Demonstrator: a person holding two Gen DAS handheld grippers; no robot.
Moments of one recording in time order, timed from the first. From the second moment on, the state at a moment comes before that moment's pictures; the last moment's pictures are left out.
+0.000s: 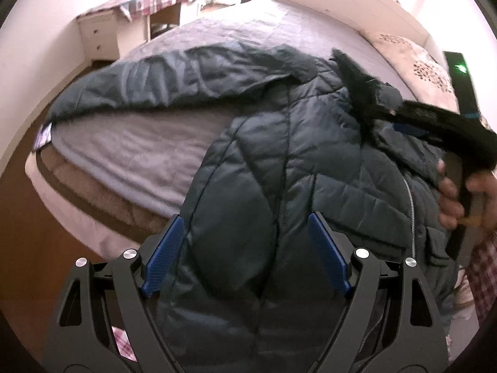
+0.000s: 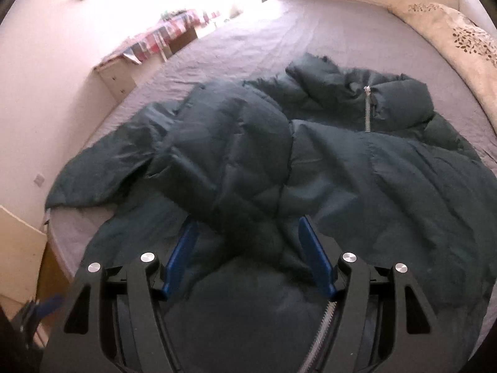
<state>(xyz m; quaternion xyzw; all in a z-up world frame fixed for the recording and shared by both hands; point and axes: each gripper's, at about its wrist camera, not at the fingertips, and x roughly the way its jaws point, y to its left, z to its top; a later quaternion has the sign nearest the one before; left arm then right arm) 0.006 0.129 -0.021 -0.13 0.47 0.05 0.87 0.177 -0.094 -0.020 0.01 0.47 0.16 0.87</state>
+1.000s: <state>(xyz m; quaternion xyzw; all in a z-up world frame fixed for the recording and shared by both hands) 0.240 0.051 -0.020 -0.16 0.48 0.05 0.86 0.027 -0.266 -0.066 0.11 0.45 0.00 0.89</state>
